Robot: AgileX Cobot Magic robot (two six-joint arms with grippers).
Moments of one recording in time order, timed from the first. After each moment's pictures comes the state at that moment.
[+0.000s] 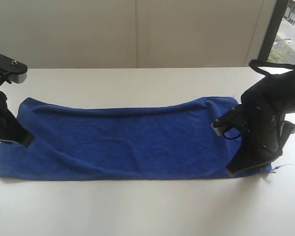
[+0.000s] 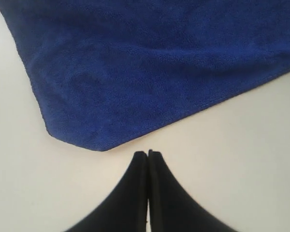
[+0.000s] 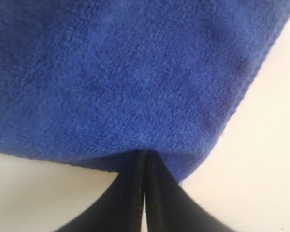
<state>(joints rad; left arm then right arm) -0.37 1.33 -0.94 0.11 0.86 0.08 0.15 1.87 -1.03 -0.41 0.76 0.05</state>
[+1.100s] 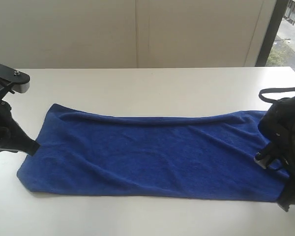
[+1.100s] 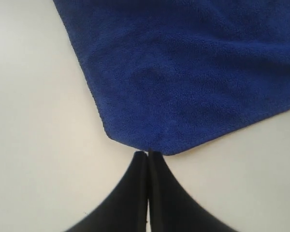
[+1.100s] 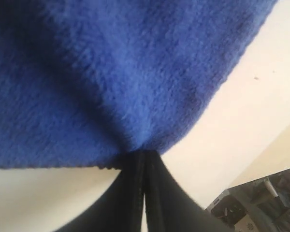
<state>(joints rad) -0.37 1.33 -0.88 0.07 0.78 0.08 0.06 1.92 -0.89 -0.69 1.03 0.27</state>
